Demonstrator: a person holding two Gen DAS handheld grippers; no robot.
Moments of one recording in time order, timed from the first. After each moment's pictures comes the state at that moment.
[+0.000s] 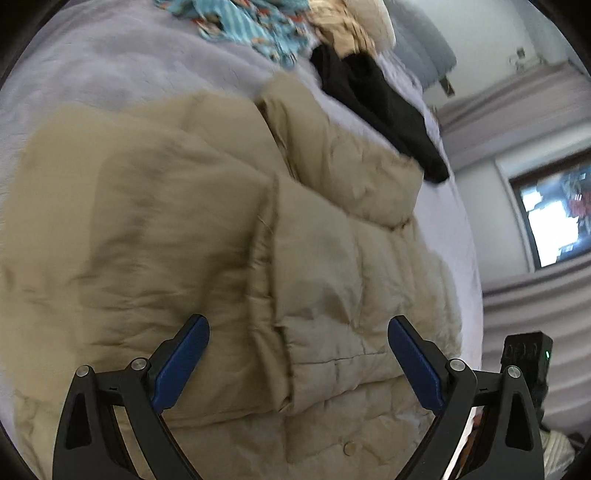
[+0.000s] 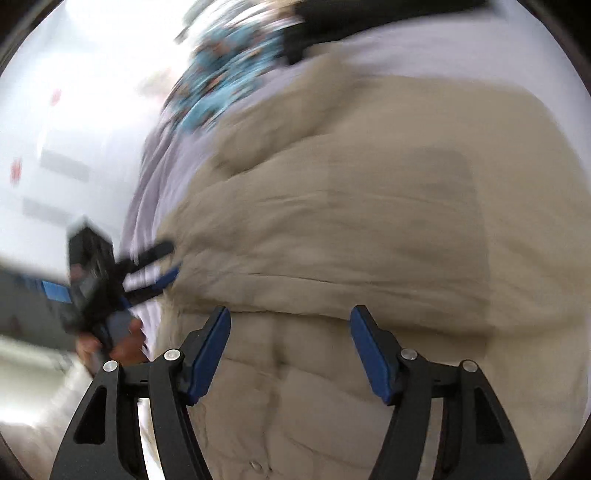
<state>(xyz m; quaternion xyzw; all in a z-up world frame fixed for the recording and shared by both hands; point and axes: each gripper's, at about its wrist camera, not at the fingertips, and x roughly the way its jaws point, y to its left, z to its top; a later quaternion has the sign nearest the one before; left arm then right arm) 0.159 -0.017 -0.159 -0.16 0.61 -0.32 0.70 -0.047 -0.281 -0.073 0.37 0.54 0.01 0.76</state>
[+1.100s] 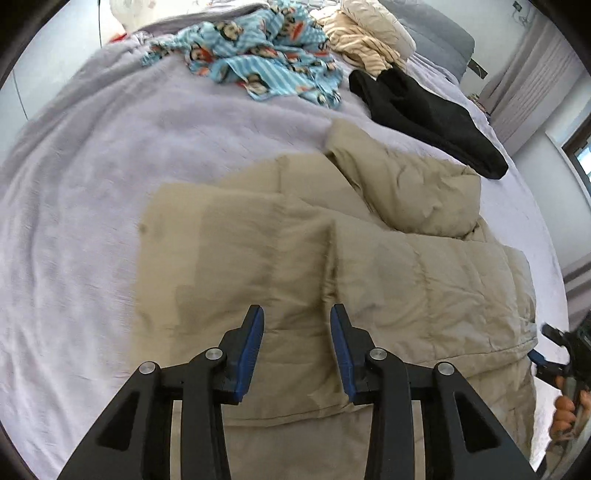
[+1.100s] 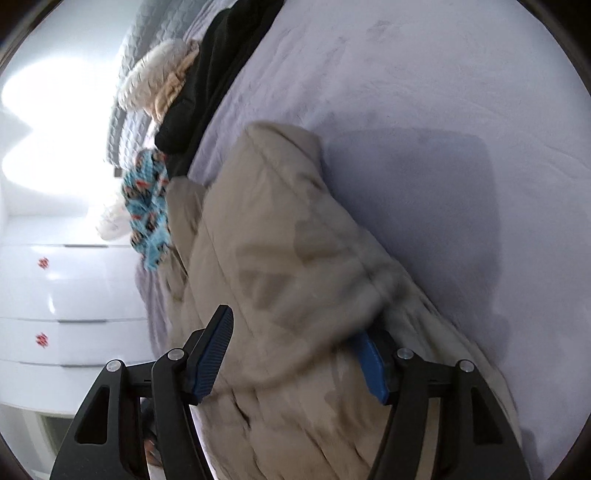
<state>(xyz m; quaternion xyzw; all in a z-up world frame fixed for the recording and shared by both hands) 0.154 0.021 -0.119 -0.01 0.55 -0.21 0.81 -0.120 -0.402 -0.095 0.54 0.44 -0.12 0.71</state>
